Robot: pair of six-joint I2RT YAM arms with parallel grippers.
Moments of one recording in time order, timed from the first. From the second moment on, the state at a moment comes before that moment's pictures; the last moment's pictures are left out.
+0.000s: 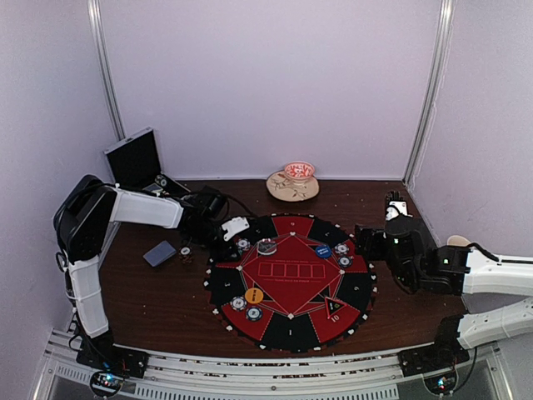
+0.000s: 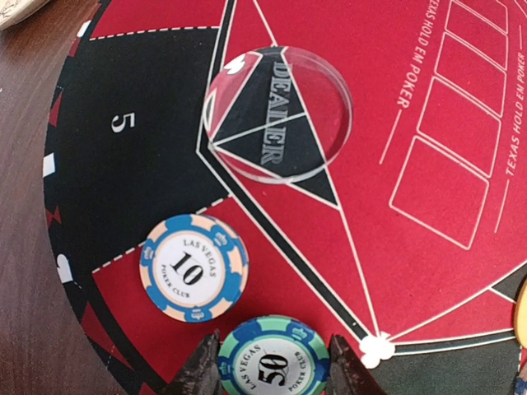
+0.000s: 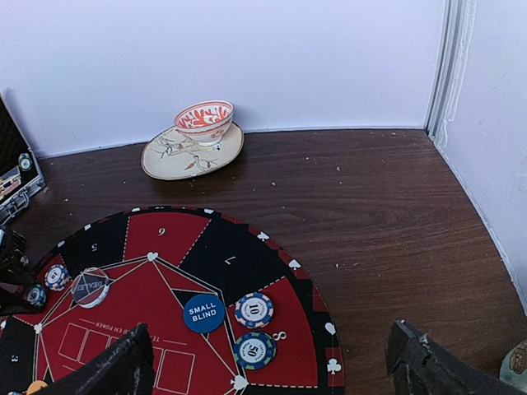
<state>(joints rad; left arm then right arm) -0.63 1.97 1.24 -0.32 0.24 0.50 0.92 0.98 0.58 -0.09 0.81 0.47</state>
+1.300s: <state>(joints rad) -0.61 1.88 1.23 -0.38 0.25 0.53 0.92 0.98 0.58 -0.09 0.81 0.47</state>
